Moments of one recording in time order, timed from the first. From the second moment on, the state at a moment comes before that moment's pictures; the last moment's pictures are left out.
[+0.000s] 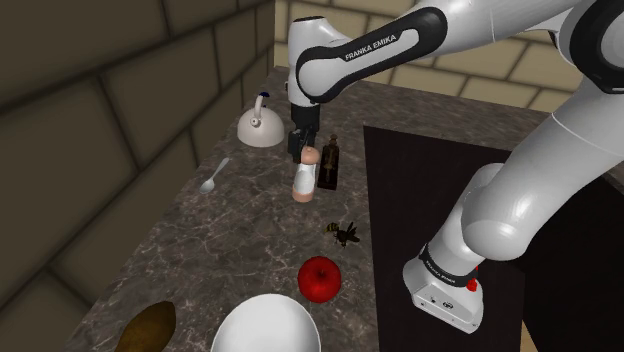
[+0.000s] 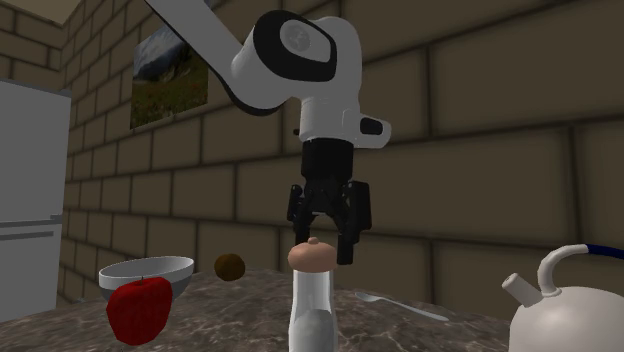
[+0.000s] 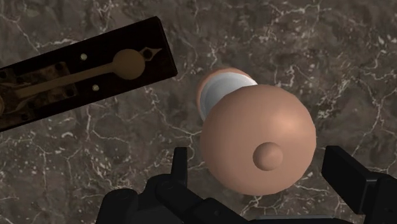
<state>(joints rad) 0.08 -0.14 0.03 -2.31 -0.01 2.08 -0.12</state>
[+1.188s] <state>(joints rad) 0.08 -0.17 0.03 -2.26 0.00 2.00 -0.12</state>
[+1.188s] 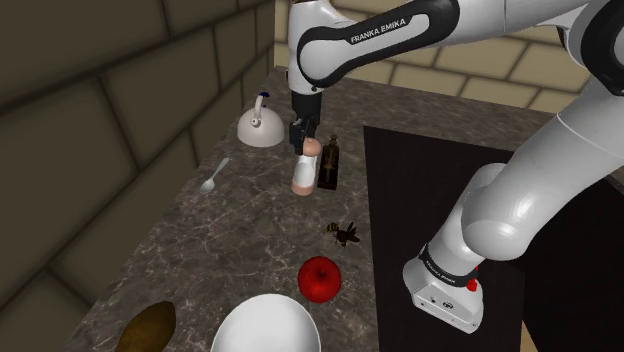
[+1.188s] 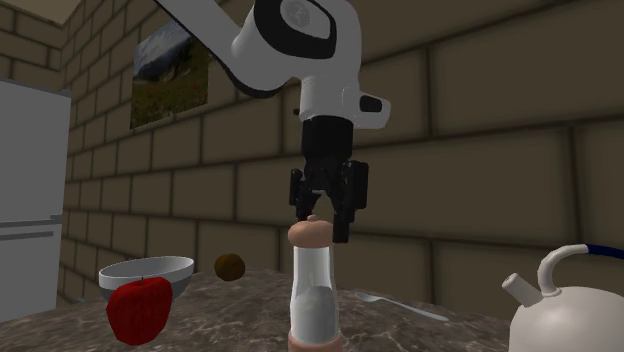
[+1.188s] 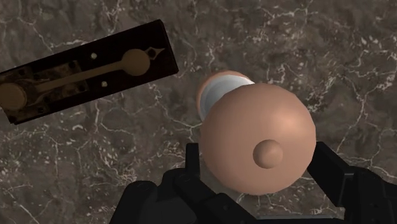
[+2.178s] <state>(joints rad) 0.08 -0.22 0.03 -2.10 0.00 1.79 -0.12</state>
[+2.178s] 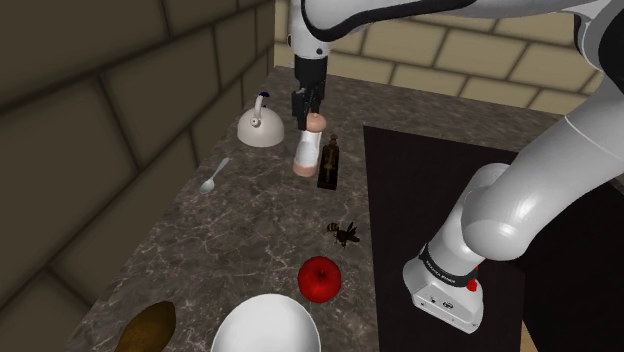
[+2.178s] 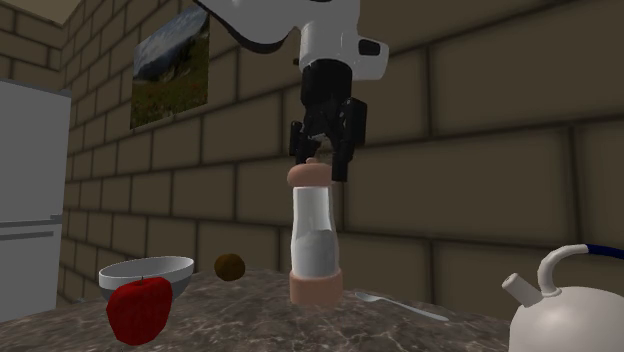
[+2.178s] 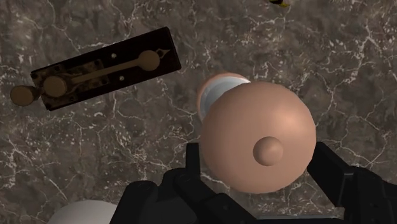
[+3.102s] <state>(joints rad) 0.08 -0.22 0.03 -1.91 0.00 1.60 -0.13</state>
